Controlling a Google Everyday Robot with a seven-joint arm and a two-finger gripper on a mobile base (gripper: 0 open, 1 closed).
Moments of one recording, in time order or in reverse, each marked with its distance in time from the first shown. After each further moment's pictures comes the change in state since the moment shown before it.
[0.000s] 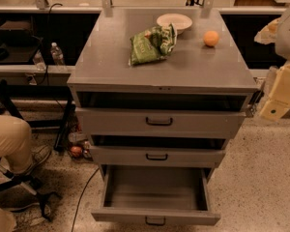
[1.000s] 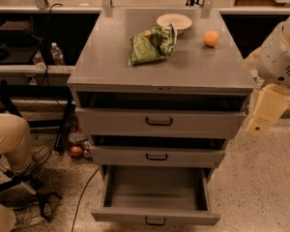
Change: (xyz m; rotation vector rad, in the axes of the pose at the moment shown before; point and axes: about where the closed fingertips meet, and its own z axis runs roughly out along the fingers) arm 0.008 0.017 0.046 -0.111 0.000 0.047
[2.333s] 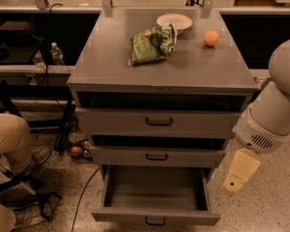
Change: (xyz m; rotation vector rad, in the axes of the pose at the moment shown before) arm 0.042 0.073 0.128 -0.207 0.068 0.216
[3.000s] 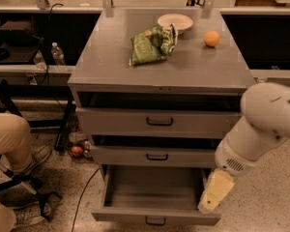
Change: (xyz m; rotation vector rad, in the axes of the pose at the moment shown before) arm 0.002 0.018 0.092 -0.145 -0.015 0.080
